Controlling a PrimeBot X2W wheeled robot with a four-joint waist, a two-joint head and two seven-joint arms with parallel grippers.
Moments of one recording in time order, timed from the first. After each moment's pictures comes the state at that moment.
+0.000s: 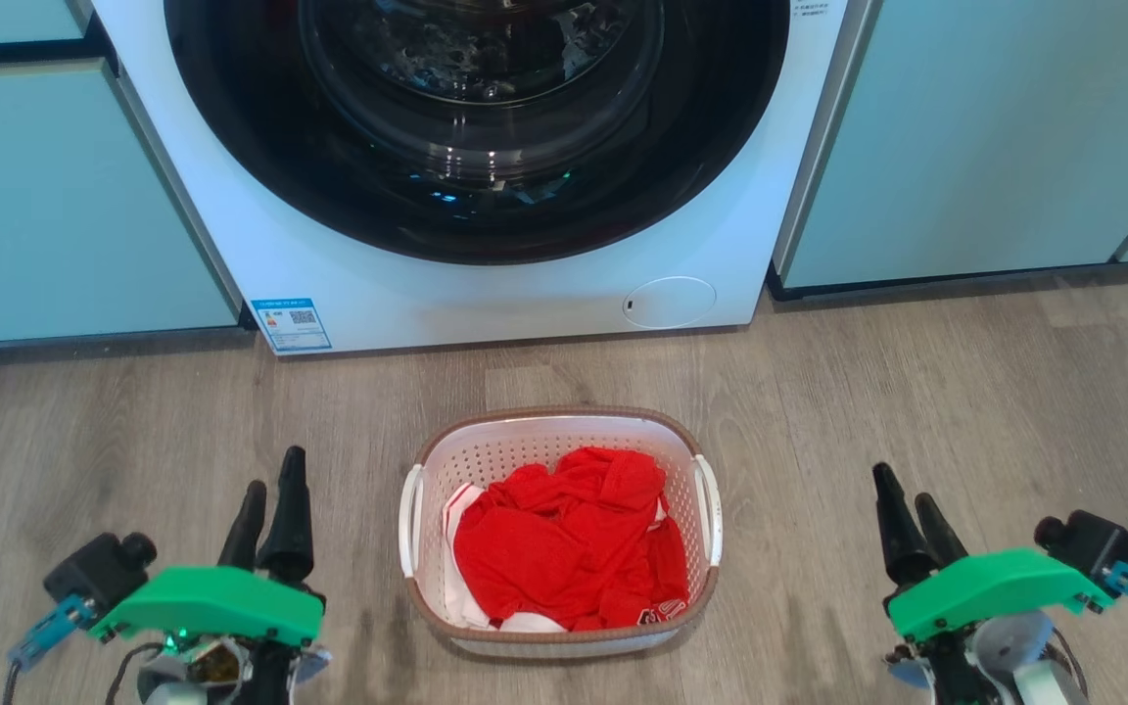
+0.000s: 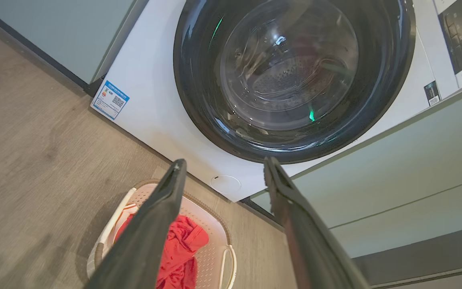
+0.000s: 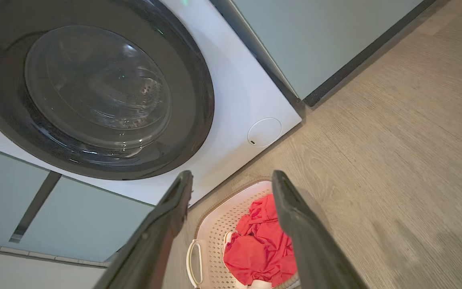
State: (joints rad) left arm 0.04 0.03 -0.06 0.16 -0.89 -0.02 -0.07; right arm 0.00 -0.03 0.06 0.23 0.88 0.13 -0.07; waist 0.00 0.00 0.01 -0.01
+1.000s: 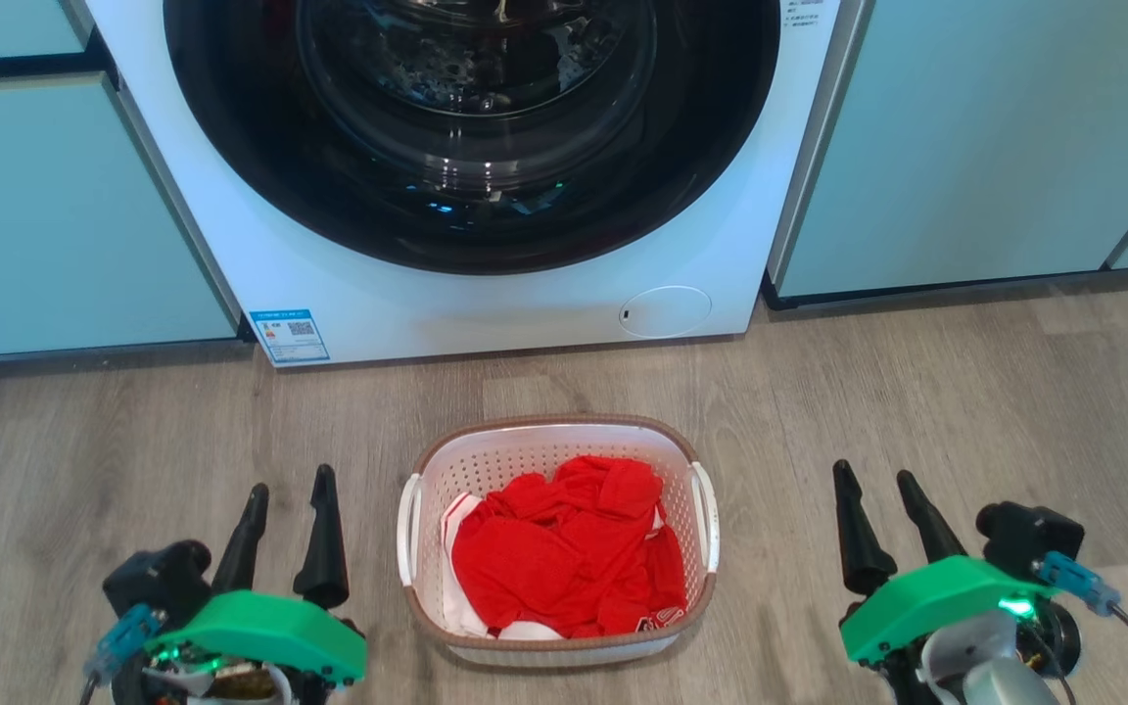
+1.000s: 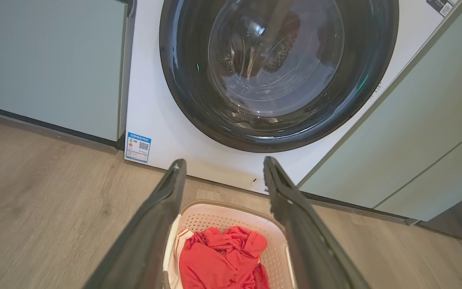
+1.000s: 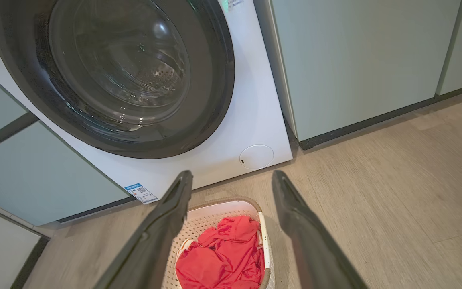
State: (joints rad) left arm 0.08 0.03 -0.12 0.12 -0.46 0.02 -0.16; right arm 0.00 -0.04 0.14 0.22 0.50 0.13 -0.16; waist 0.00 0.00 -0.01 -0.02
